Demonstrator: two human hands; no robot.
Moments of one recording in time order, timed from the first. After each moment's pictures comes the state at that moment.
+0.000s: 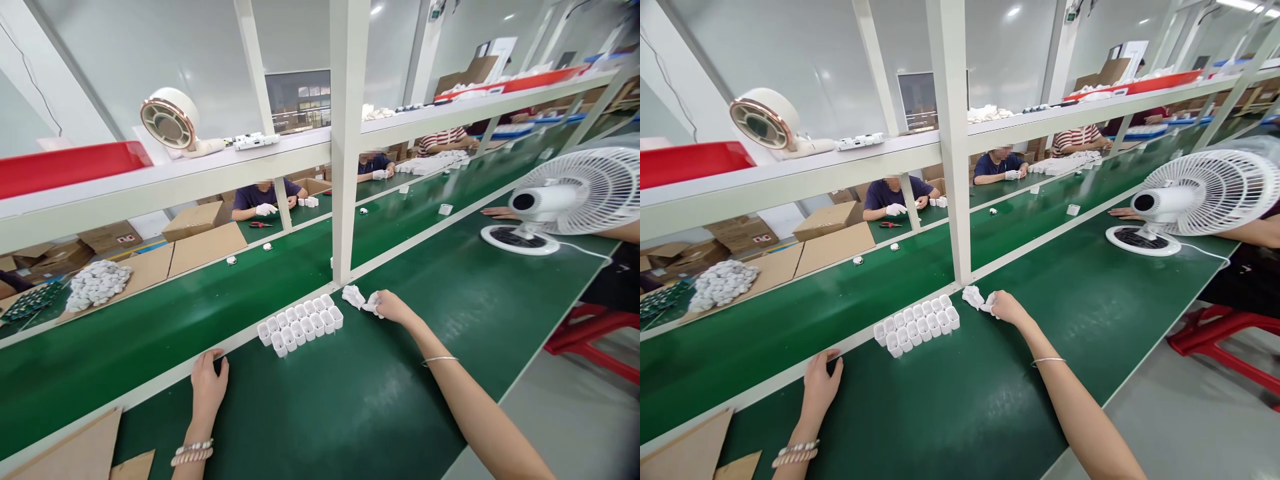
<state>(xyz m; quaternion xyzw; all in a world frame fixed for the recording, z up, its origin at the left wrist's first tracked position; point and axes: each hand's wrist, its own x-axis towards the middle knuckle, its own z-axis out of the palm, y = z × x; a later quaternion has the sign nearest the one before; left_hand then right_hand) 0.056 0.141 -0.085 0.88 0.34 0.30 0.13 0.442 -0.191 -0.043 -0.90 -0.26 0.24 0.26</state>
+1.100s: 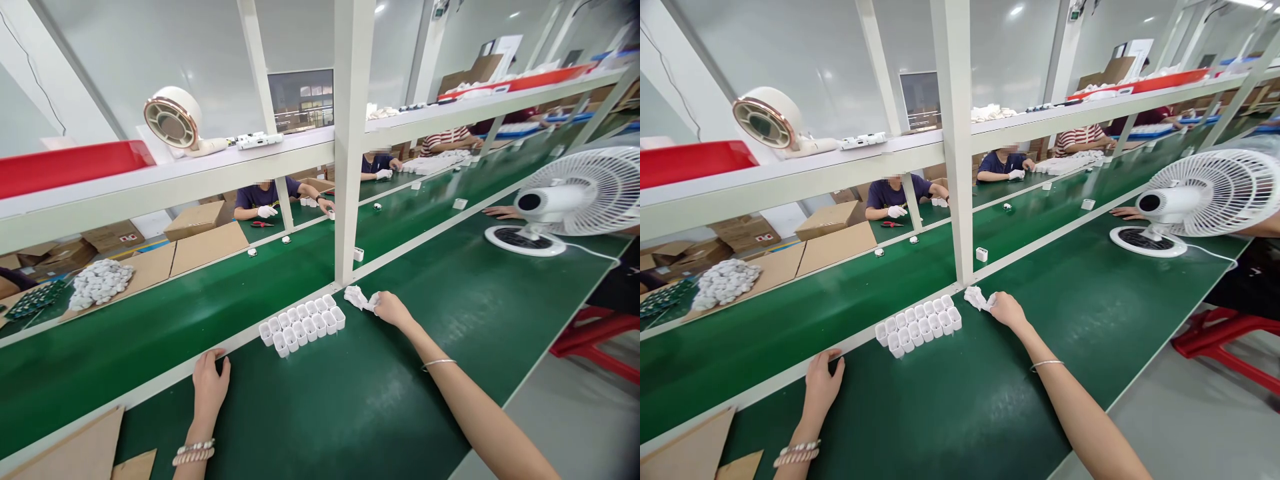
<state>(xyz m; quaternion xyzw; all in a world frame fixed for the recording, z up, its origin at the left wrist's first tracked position) 0.056 0.143 -0.088 0.88 0.33 0.31 0.13 0.429 -0.181 -0.040 -0.93 -0.24 0.18 0.22</state>
